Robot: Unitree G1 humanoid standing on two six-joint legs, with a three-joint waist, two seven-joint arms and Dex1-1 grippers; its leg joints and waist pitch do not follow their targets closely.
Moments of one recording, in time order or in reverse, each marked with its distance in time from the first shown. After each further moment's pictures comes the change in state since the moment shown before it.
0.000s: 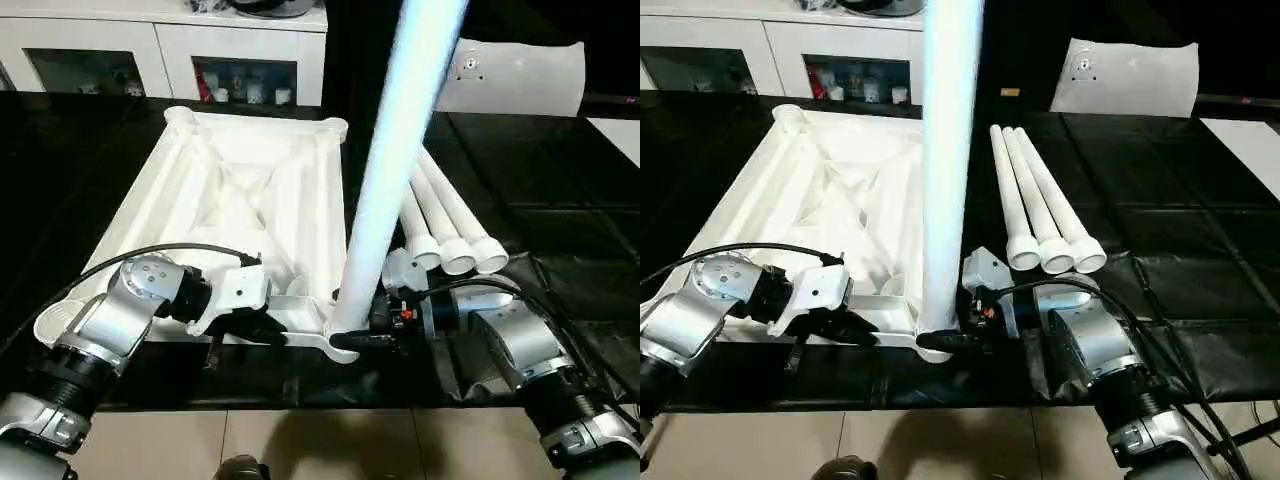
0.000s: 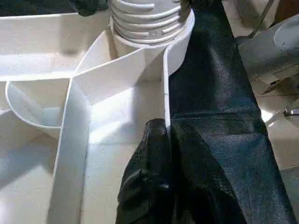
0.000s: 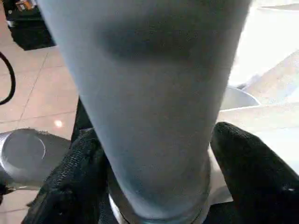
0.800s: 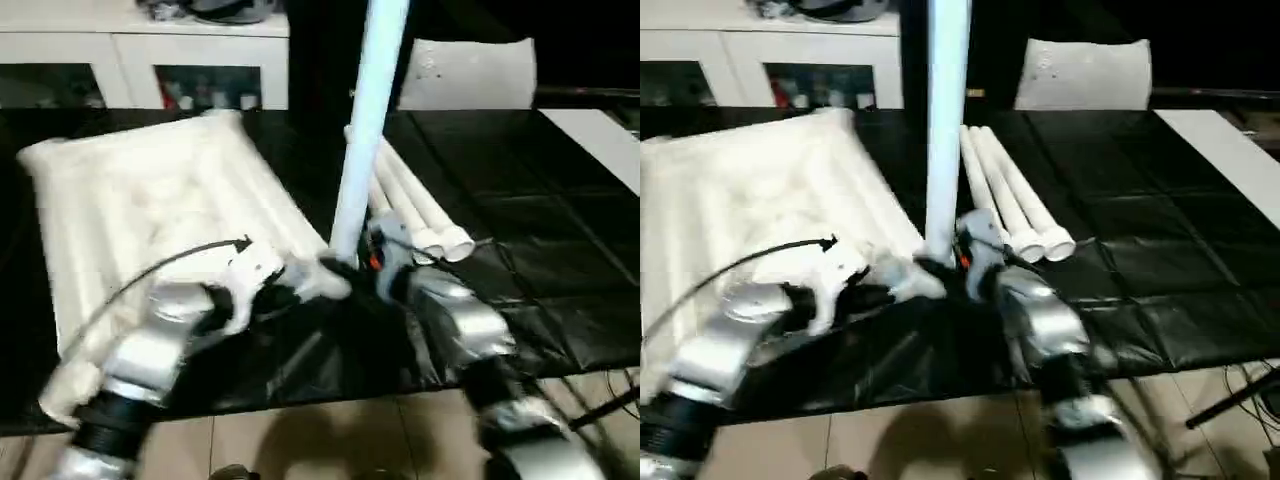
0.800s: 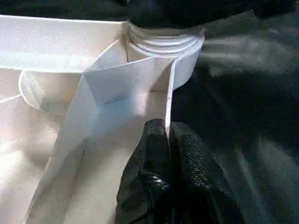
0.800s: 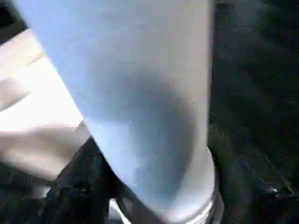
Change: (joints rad) left arm 0.157 -0.332 0.188 -0.275 0.086 0.556 0.650; right arm -0.119 0.372 -0.254 0.205 -0.033 0.189 -0.774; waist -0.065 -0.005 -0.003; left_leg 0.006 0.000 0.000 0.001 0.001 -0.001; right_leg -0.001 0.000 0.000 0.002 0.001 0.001
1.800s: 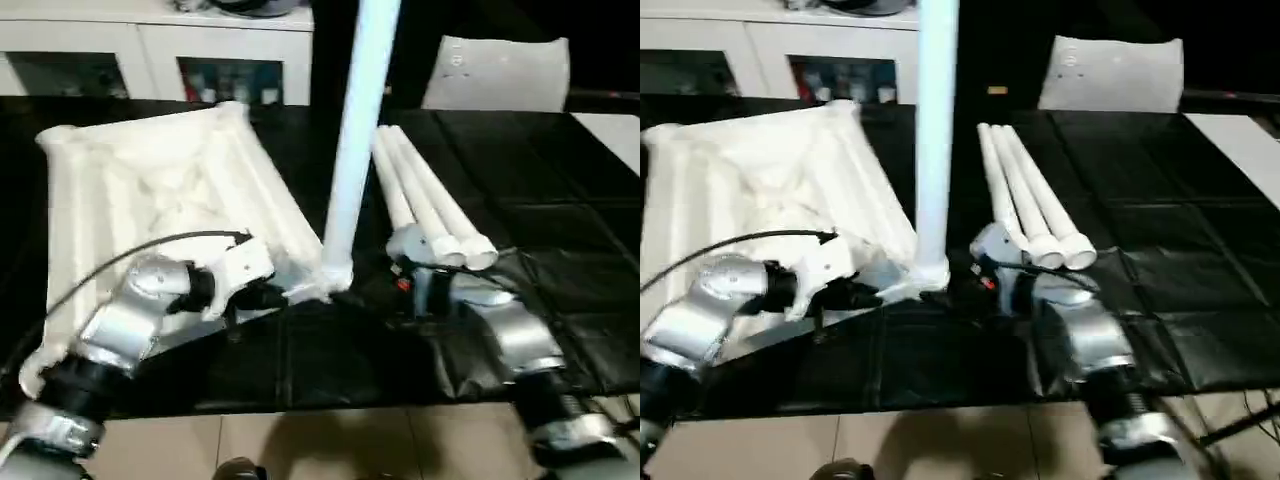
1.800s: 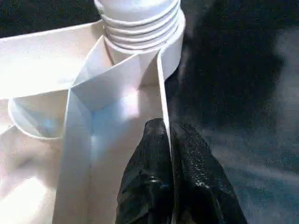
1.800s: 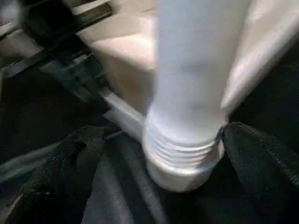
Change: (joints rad) left arm -0.148 0.291 -0.123 0.256 -0.028 -0.428 -0.439; right arm 0.125 -0.338 0.152 -0.193 0.018 -0.139 0.608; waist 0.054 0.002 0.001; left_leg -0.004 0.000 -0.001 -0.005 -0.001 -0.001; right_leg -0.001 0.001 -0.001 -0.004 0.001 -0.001
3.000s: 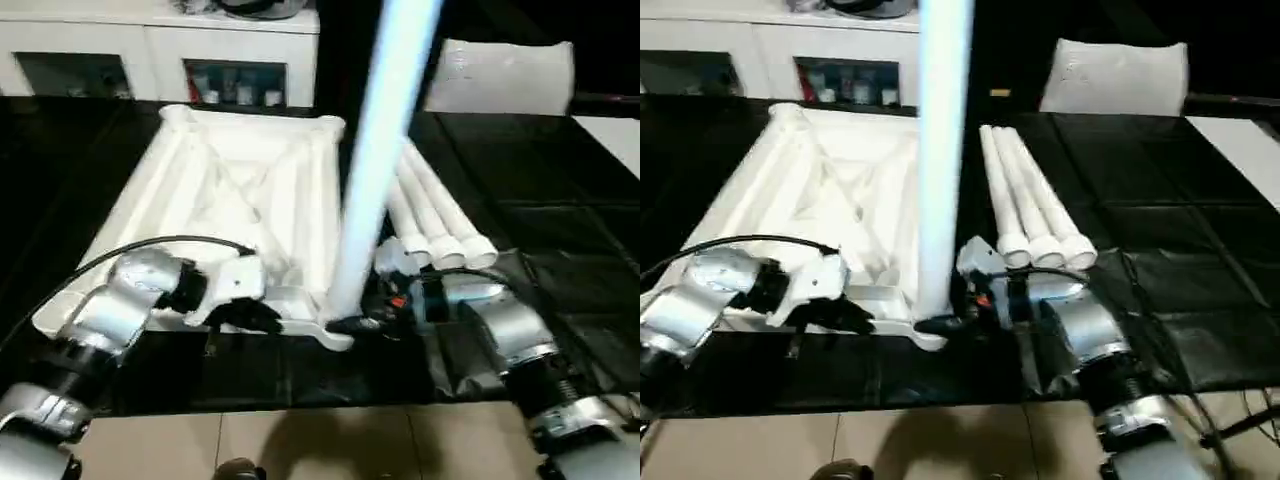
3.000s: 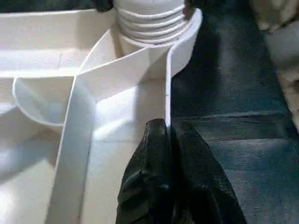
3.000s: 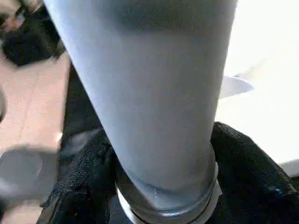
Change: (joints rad) left arm -0.021 0.034 -0.023 0.040 -0.021 -0.073 -0.142; right arm -0.058 0.073 0.047 0.097 0.007 0.031 0.074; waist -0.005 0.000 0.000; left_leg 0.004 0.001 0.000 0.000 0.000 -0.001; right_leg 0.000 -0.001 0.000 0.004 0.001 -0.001
